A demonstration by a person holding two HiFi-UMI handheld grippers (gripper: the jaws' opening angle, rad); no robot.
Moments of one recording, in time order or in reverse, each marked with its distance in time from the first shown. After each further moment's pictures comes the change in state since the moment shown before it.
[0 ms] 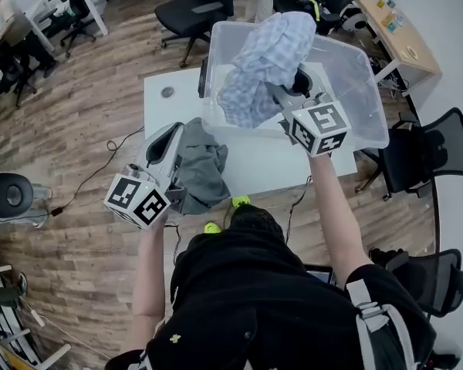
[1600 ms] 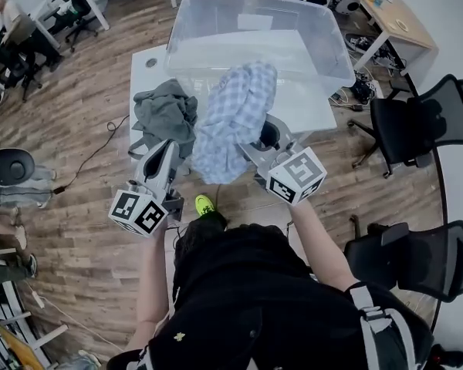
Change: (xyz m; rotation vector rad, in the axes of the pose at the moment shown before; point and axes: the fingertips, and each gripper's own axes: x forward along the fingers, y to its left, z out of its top) left arm -0.113 -0.187 -0.099 -0.008 0.032 0.087; right arm -0.272 0.143 -0.044 0.261 -0.056 0.236
